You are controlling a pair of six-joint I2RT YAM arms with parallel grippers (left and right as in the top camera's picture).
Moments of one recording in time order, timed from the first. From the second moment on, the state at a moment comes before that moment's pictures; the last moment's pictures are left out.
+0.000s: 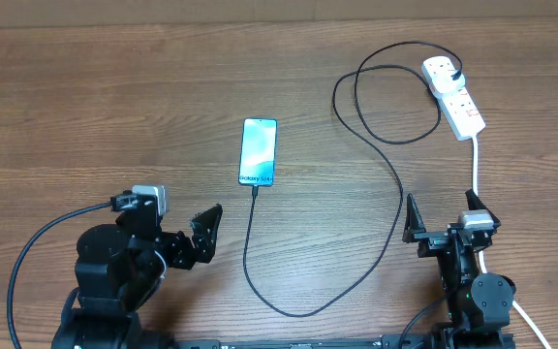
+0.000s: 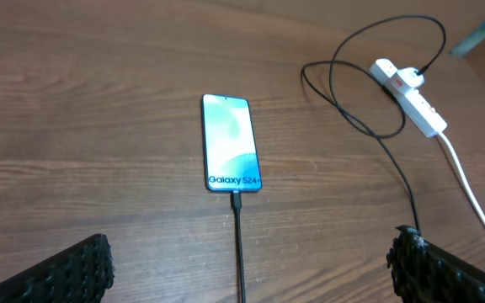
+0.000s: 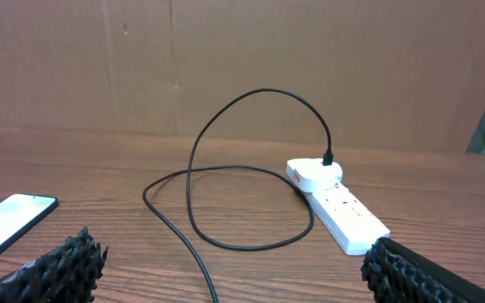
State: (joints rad) left arm -0.09 0.52 0.65 -0.66 0.28 -0.25; right arm 0.02 0.01 0.02 -0.03 -0.04 -0.04
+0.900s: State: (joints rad) left arm -0.09 0.49 0.58 -0.51 0.30 -0.22; right arm 0.02 0.01 0.02 -0.04 -0.04 -0.04
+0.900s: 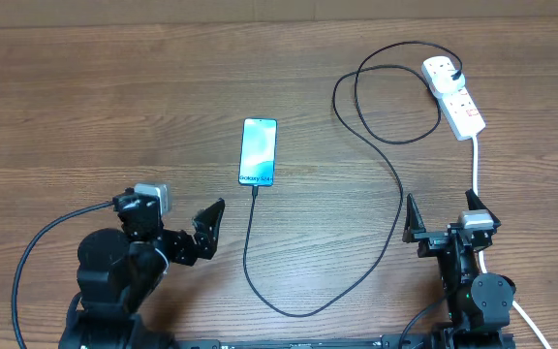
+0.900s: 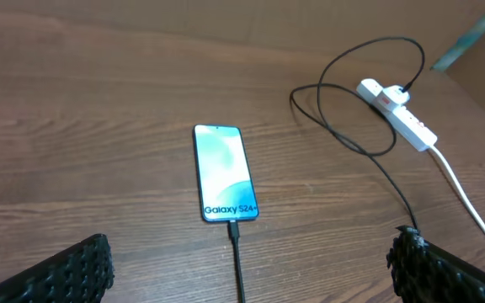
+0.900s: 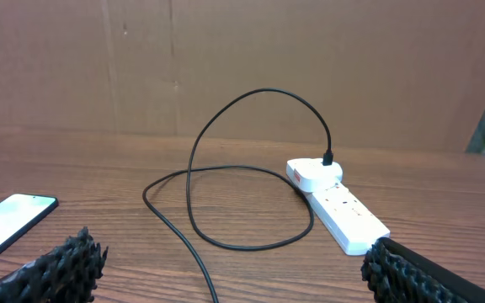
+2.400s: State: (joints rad) left arm -0.09 0.17 0.25 -0.10 0.27 -0.20; right arm 0.02 0.01 0.02 -0.04 -0.04 -0.04
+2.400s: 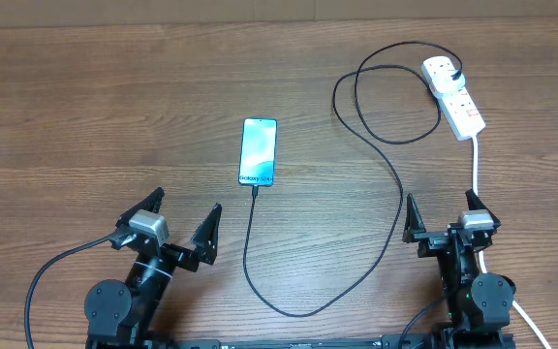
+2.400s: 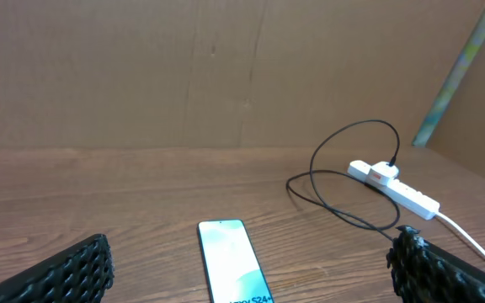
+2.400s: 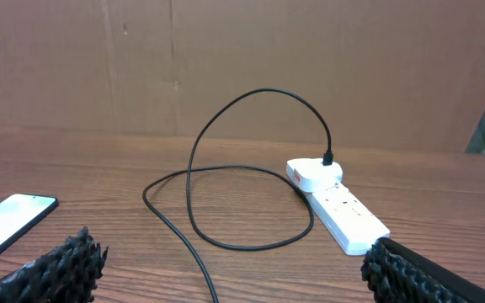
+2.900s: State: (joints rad) left arm -0.09 0.15 0.20 0.01 0.22 -0.20; right arm 0.02 0.01 0.02 -0.03 -0.04 -0.04
